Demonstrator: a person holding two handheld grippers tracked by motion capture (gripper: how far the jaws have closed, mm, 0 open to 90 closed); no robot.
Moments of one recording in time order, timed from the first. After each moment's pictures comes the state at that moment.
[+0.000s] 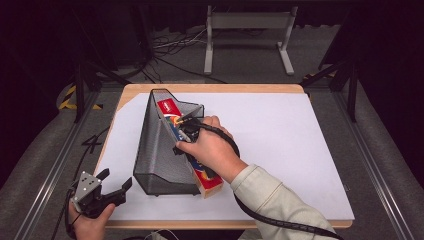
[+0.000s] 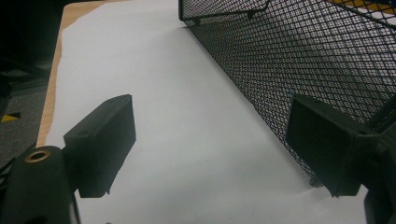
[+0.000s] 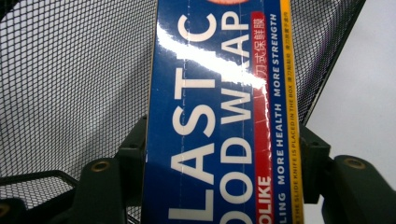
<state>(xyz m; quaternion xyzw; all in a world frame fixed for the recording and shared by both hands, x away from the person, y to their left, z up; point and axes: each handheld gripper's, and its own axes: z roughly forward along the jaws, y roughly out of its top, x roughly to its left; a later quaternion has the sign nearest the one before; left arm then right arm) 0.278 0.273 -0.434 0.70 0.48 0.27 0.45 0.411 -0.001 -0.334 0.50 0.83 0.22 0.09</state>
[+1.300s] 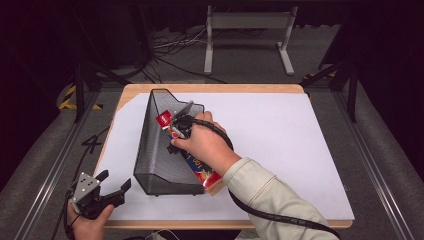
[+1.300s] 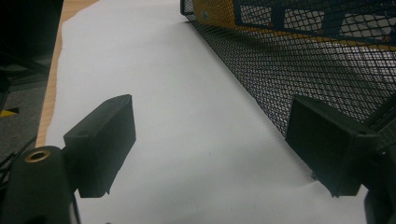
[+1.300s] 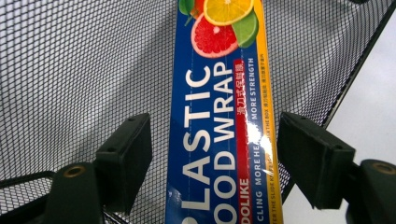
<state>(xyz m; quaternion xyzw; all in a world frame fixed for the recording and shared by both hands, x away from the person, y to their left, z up) 0.276 0.277 -0.437 0.70 0.49 0.27 0.45 0.427 0.012 -0.337 0.47 0.86 0.19 0.09</state>
